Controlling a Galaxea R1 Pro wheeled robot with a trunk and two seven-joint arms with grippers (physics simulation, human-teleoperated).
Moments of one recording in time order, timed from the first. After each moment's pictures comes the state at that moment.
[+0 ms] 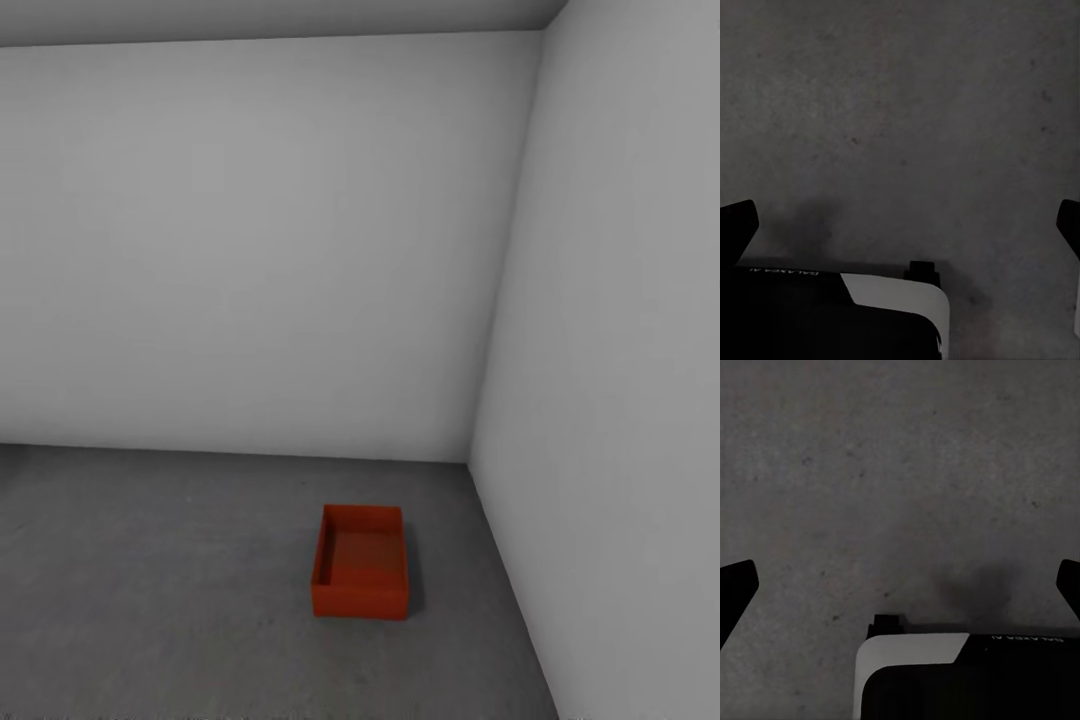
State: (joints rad) left arm -0.39 0.05 0.02 0.07 0.05 -0.18 -0.07; right arm -0.37 -0.07 0.08 -0.02 -0.08 -0.12 0.16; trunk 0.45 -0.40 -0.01
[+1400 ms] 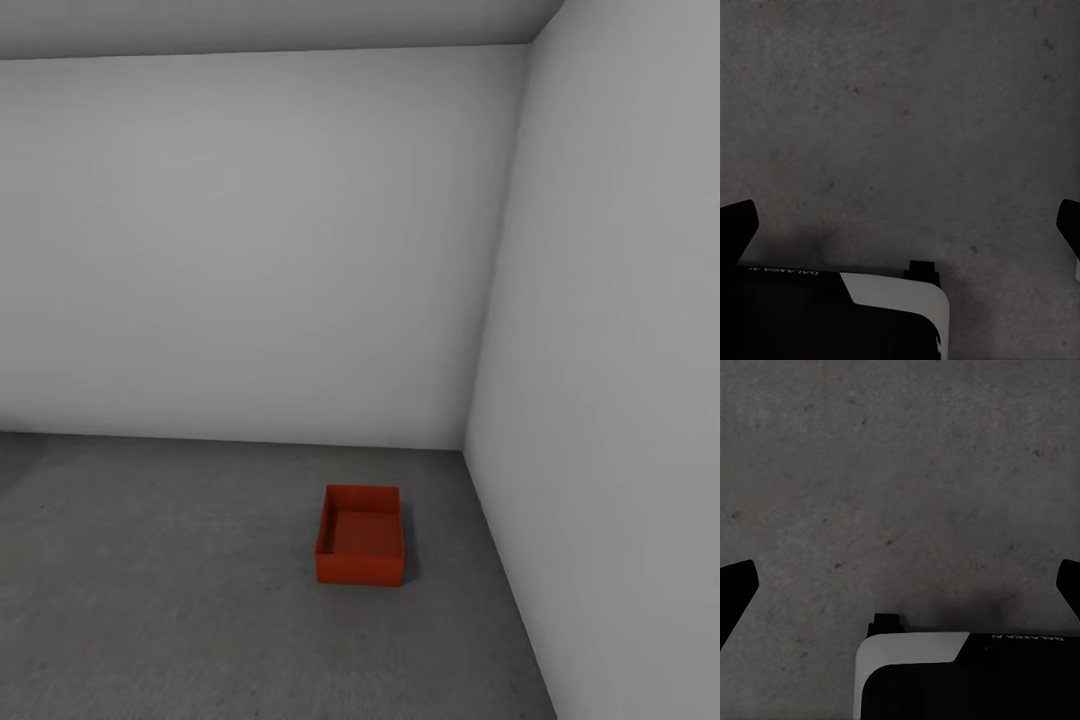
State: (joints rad) left arm -0.39 0.05 0.02 0.07 0.05 -0.18 -0.07; right arm -0.37 -0.07 0.08 -0.02 -0.08 -0.12 0.16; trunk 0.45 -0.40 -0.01
